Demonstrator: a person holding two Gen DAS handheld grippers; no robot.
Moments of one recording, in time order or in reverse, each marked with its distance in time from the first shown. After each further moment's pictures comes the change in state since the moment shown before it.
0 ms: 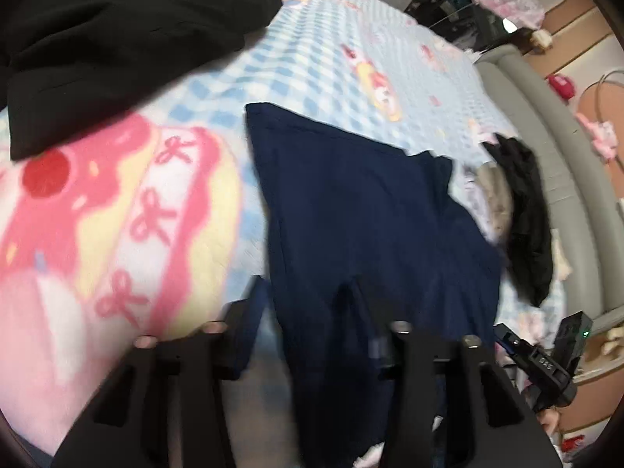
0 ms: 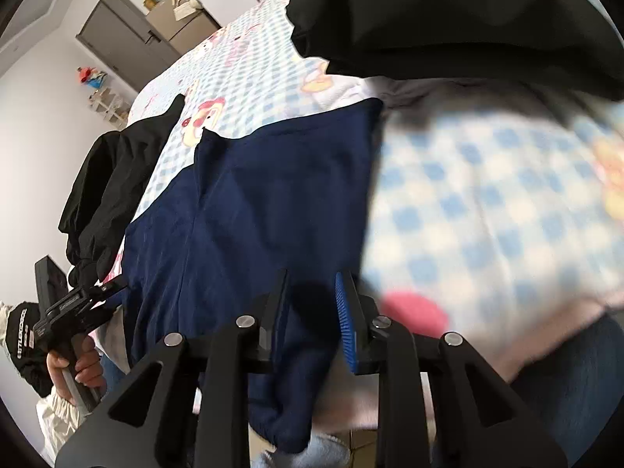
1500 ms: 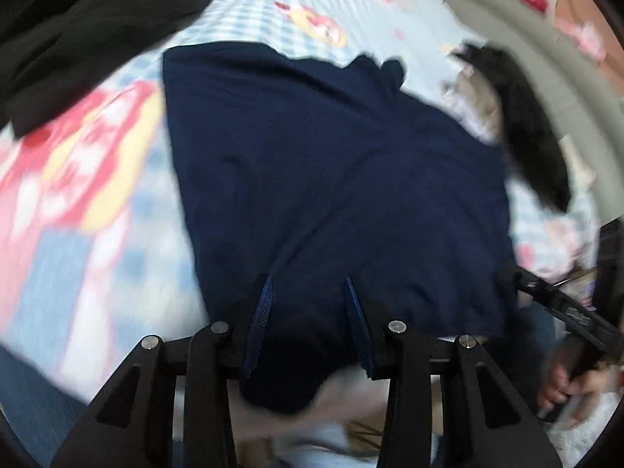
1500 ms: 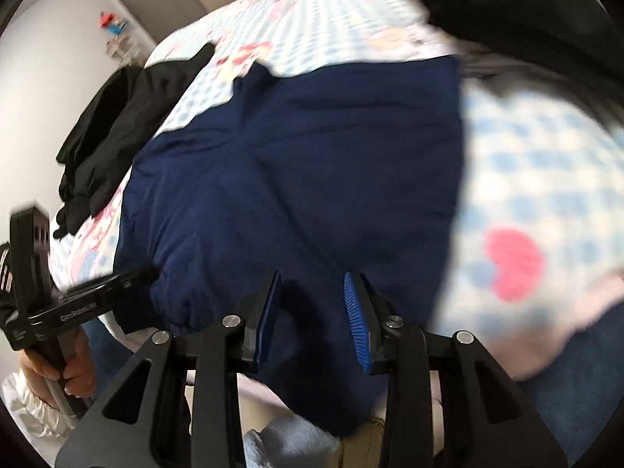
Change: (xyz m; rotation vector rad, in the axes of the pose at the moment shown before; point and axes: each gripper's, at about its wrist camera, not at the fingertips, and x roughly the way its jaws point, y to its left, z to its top) left arm -0.021 -0.047 -0.072 0.231 0.071 0.016; right arm -0.005 0.051 -0.051 -0.144 0.035 -0.039
